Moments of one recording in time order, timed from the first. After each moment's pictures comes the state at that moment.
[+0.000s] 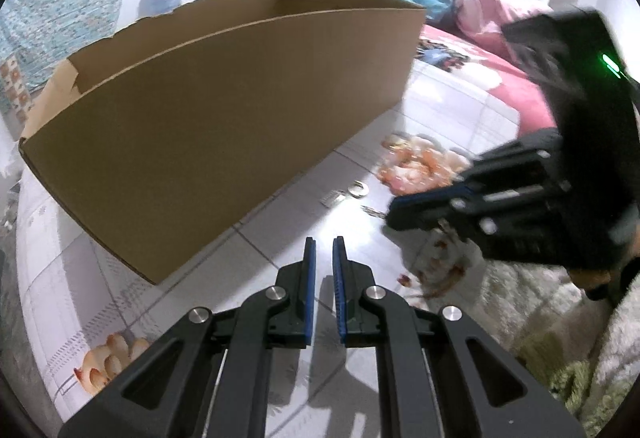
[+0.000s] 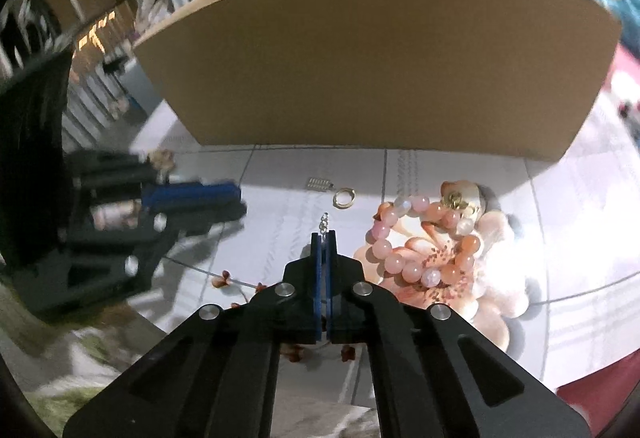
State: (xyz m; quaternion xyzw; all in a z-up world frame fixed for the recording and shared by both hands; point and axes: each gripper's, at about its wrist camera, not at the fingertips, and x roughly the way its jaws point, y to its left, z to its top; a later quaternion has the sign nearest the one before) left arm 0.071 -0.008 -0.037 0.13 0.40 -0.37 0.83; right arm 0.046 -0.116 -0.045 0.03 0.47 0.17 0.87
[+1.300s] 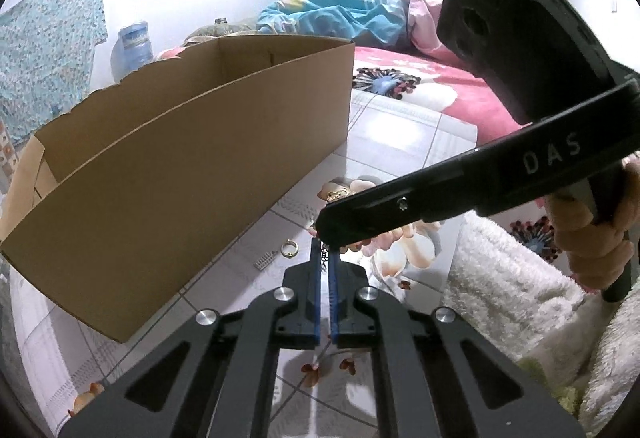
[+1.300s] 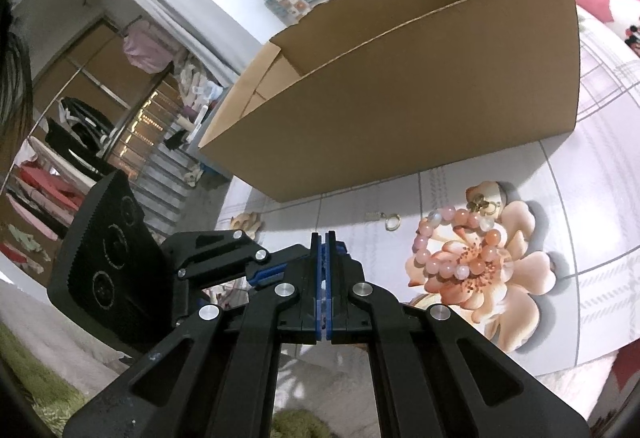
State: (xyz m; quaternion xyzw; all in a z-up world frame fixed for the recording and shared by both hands) left arm 0.048 -0.043 -0.021 0.14 0.32 -0.41 0.84; right arm 0.037 -0.157 -0.013 0.22 0.44 0.25 0.84
